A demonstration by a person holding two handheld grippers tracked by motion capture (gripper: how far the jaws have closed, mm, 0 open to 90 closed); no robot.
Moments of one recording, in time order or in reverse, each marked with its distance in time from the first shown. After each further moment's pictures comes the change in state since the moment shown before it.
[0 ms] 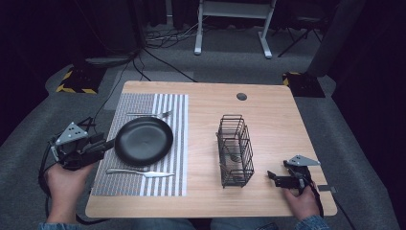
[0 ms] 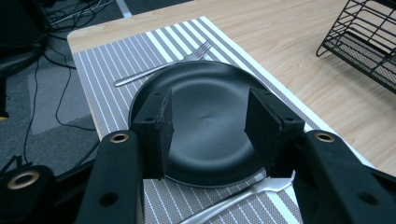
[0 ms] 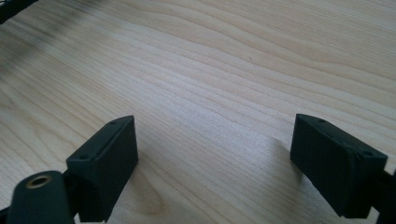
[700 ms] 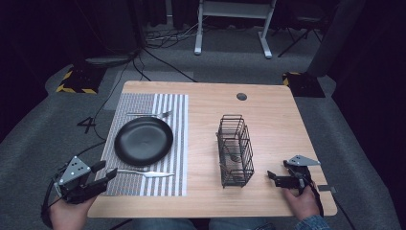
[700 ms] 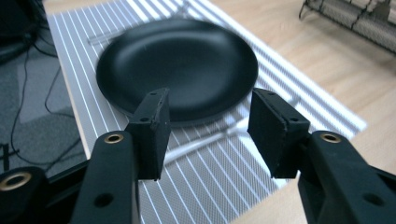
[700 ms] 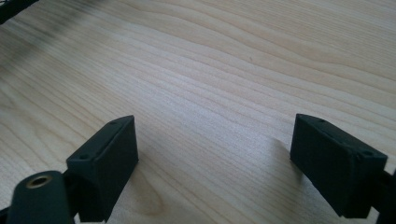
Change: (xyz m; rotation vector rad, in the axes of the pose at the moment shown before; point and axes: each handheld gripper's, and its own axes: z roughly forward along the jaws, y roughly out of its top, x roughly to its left) left arm -0.032 -0.075 -0.007 0.021 -0.006 0.000; right arm 0.000 0.000 0.000 0.000 0.001 -0.002
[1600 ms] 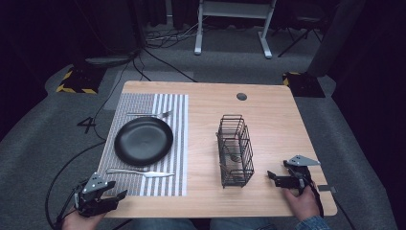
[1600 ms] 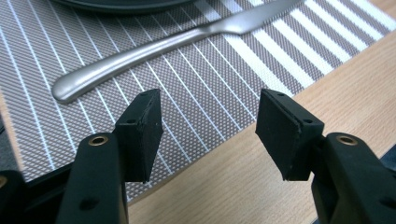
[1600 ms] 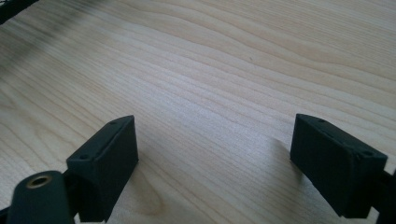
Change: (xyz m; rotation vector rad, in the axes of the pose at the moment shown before) left arm -0.008 -0.051 0.041 0.222 -0.084 -0.004; right arm 0.000 0.000 0.000 0.000 0.000 0.000
